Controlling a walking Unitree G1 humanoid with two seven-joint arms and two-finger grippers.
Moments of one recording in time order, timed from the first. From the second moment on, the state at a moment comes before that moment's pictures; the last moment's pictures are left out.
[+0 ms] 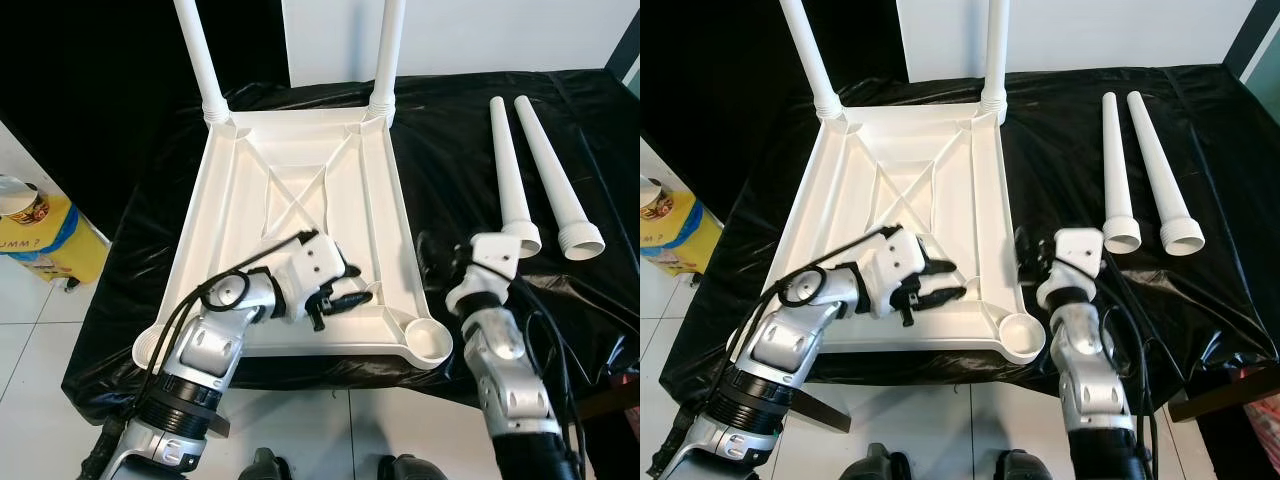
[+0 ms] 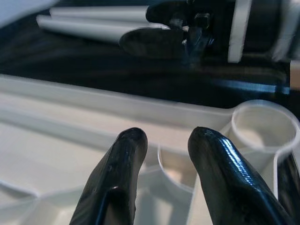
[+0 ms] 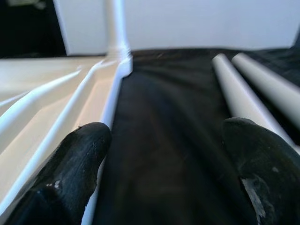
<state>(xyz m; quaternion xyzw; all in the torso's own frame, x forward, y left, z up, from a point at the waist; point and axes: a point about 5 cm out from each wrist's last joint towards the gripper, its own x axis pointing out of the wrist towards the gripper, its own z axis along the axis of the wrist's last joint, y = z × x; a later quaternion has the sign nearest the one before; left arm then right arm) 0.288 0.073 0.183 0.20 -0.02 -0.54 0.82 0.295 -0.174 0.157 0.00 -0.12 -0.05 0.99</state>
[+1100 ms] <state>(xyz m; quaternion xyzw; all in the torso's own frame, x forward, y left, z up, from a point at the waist) 0.278 0.073 0.203 0.14 -0.08 -0.53 0.83 0.323 -0.248 0.145 -0.02 -0.04 -0.25 0.97</state>
